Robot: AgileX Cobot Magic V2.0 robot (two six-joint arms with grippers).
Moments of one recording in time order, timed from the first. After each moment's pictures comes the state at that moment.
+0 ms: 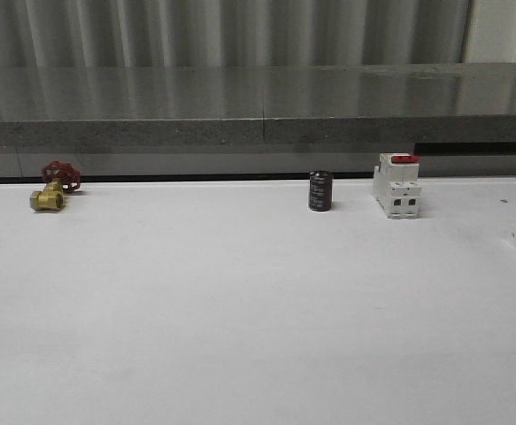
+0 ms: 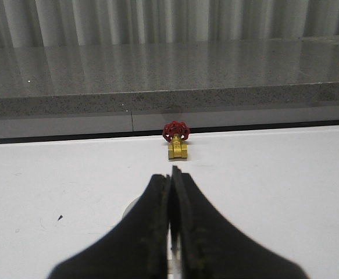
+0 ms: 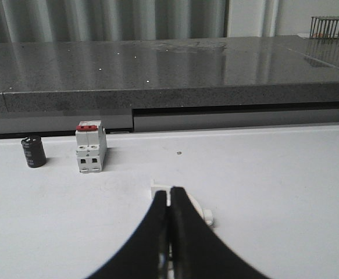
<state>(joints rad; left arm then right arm) -0.09 0.00 0.00 -0.02 0.14 0.06 -0.06 -0.01 0.03 -0.01 0.09 0.05</state>
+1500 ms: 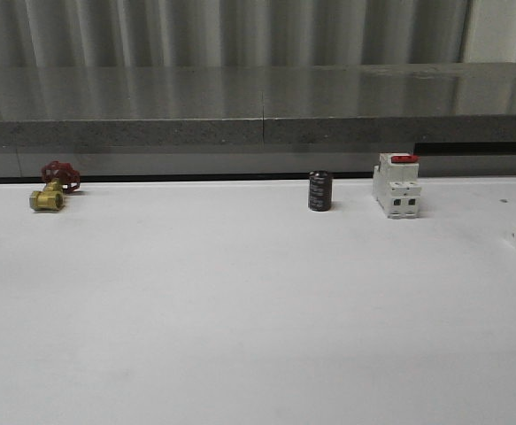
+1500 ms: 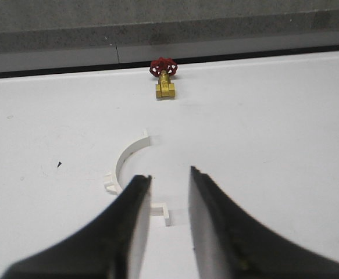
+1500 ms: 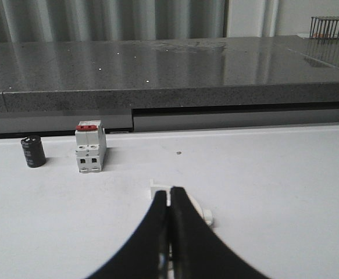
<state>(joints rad) -0.09 0.42 -0.50 -0.01 0.62 0.06 -0.06 -0.01 0.03 -0.01 0.09 0.05</state>
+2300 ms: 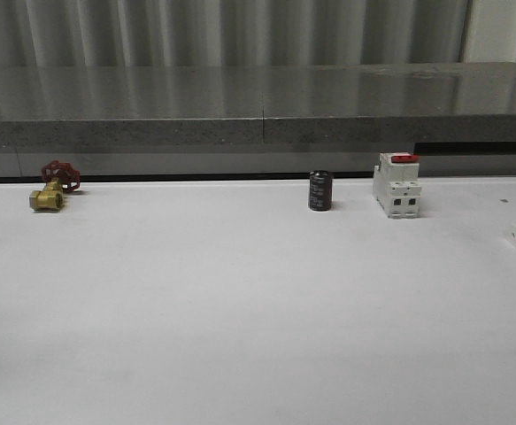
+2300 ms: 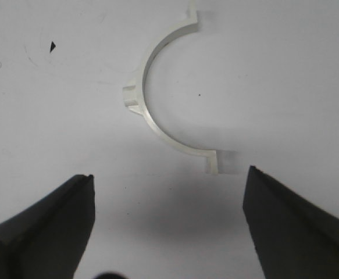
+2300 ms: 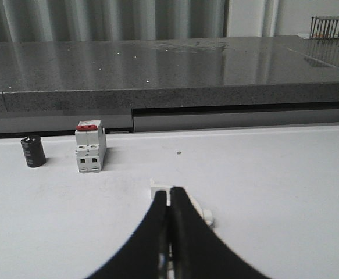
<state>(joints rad) 0.06 1.33 -0.91 0.00 0.81 0.06 -0.06 -0.01 0.03 -0.01 0.09 0.05</state>
